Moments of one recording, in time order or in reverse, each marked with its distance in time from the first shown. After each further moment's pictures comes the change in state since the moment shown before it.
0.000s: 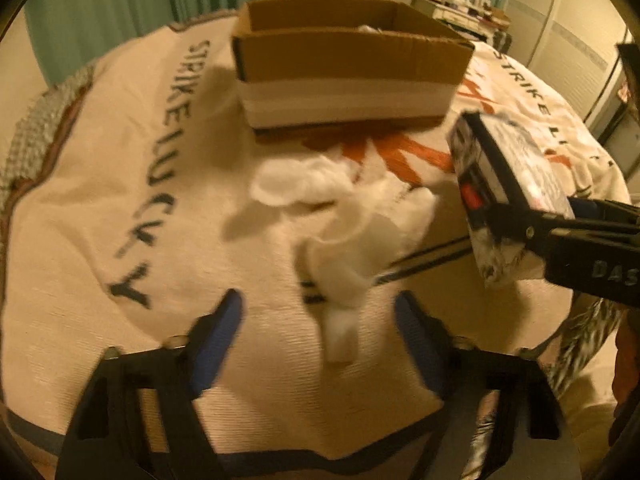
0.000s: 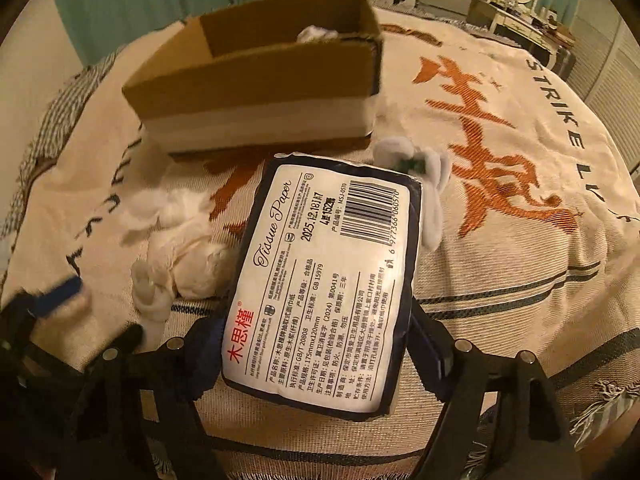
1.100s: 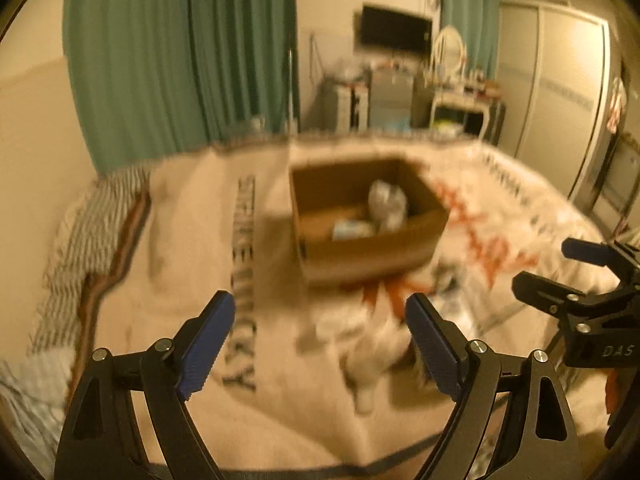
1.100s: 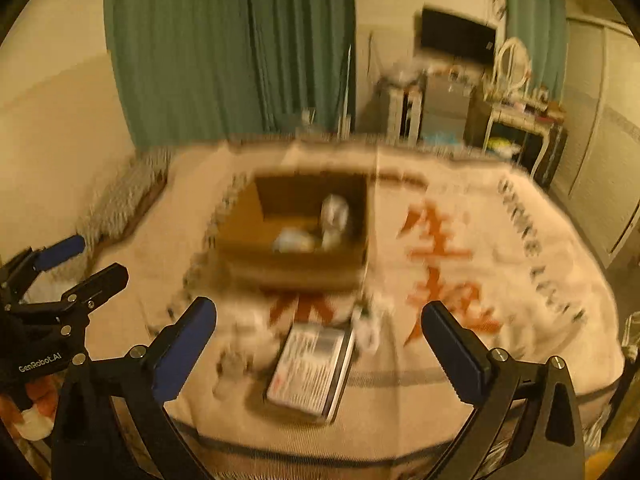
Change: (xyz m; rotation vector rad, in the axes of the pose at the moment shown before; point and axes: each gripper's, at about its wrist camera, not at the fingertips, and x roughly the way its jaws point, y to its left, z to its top) left arm -0.127 0.020 0.046 0.028 -0.323 0.082; right arm -0.149 0.013 0.016 -0.071 -0.329 0.046
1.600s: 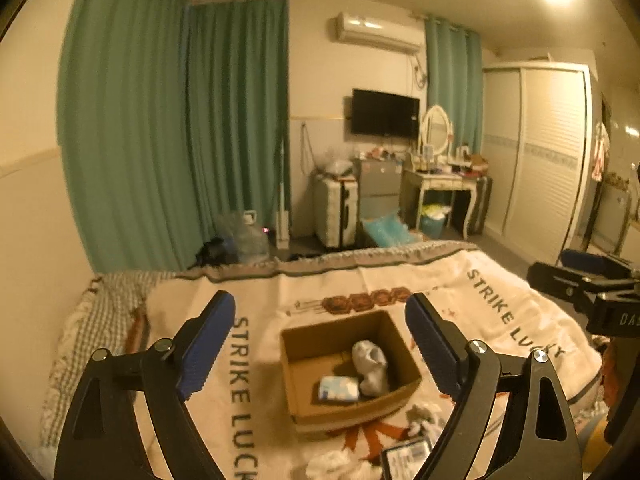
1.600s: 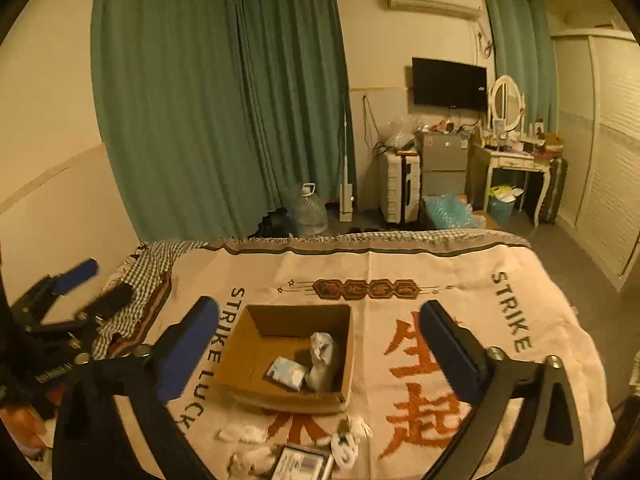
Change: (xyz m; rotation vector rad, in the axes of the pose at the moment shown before) left arm -0.089 0.000 0.154 -0.003 -0.331 -0.047; right arm -0.075 -0.057 0.155 0.064 -0.268 0.028
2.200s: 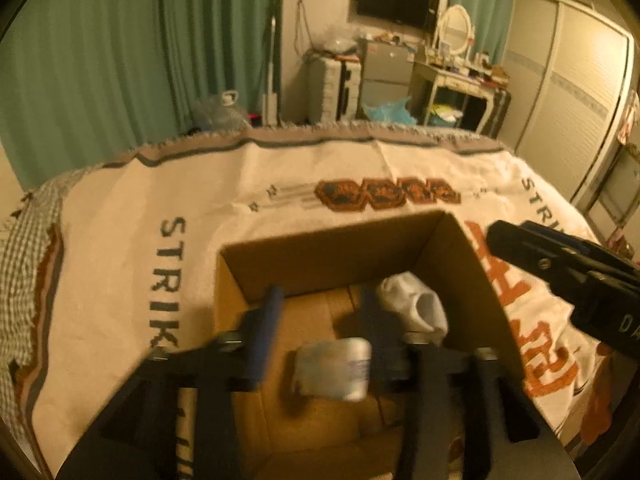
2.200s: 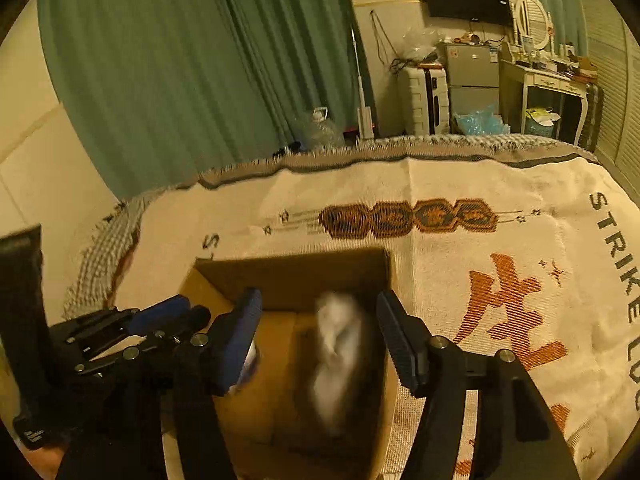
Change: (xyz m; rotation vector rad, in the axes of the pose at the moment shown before) left arm 0.261 -0.001 -0.091 -0.045 0.397 -0.026; right arm 0.265 -0.030 -0.070 0.102 0.235 0.120
